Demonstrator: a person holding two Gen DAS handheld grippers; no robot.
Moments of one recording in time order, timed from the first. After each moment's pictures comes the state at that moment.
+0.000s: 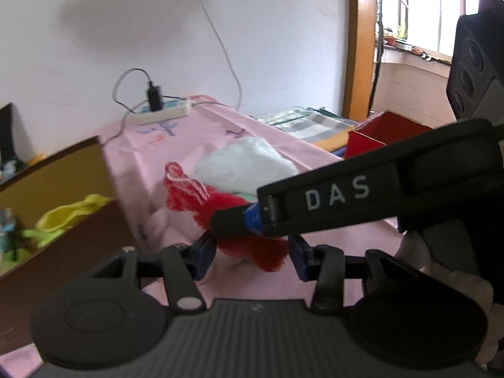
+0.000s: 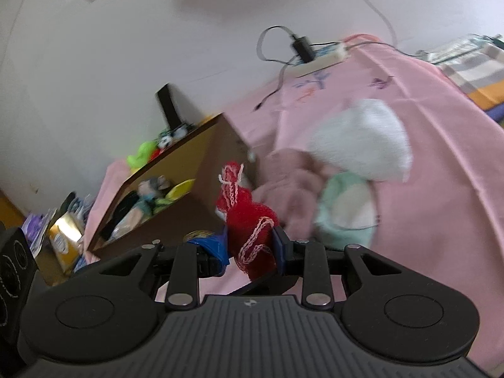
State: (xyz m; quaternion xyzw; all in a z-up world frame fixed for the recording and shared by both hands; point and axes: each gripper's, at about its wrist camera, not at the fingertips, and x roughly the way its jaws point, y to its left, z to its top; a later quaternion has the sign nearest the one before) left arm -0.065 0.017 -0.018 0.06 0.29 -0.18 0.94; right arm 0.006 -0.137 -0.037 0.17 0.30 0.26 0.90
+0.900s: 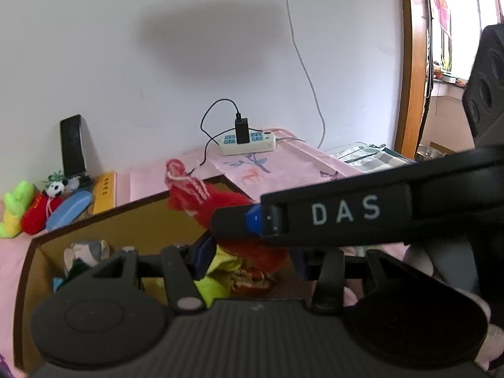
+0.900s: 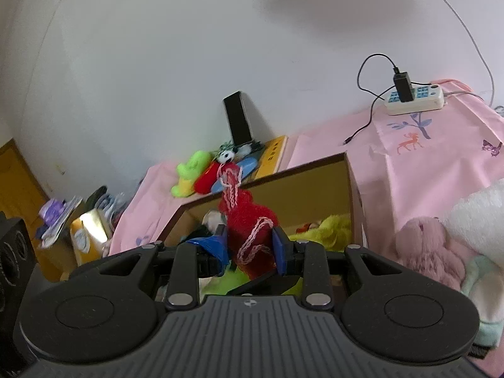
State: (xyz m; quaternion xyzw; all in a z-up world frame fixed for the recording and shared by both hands) left arm -0.021 0.145 0.030 0.05 0.25 -0.11 0.96; right arm 0.053 -0.013 0.010 0.13 0.24 0.31 0.91
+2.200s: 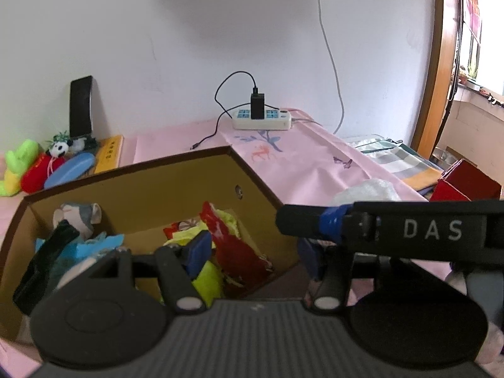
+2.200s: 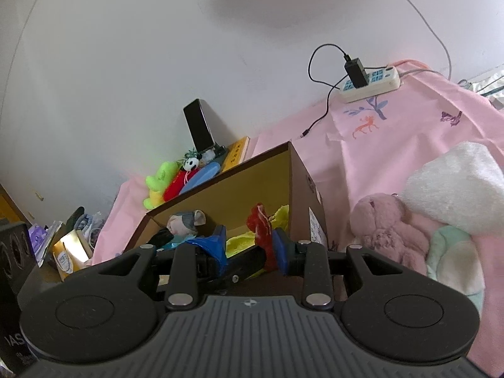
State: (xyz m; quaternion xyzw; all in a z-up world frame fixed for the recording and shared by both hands) left arm -0.010 0.137 0.013 0.00 0.29 -0.06 0.96; right arm 0.040 -0.053 -0.011 0.17 0.25 0.27 0.92
